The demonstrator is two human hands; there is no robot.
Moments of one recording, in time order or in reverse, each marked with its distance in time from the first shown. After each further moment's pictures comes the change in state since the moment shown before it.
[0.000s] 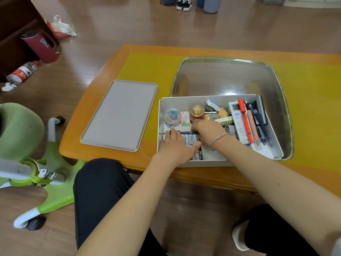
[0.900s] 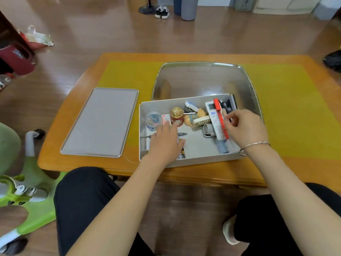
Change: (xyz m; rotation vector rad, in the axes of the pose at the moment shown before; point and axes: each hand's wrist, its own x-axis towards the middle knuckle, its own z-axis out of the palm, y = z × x) left_hand -0.001 0.022 -0.002 0.062 0.372 0.234; right_hand -0.123 0.058 -0.050 0.371 0.515 0.616
